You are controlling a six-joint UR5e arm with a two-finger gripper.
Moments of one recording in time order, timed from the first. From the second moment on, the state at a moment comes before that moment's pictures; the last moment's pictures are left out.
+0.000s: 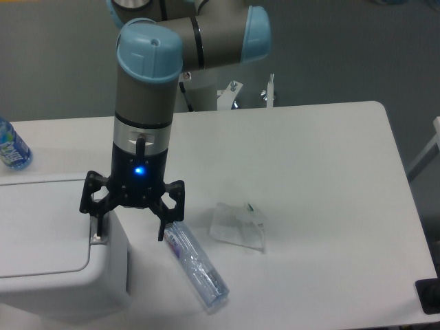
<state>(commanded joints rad) 2.20 -1.87 -1.43 -0.92 1.27 0.10</state>
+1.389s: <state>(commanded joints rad) 2.32 -1.84 -1.33 -0.93 1.27 0.20</state>
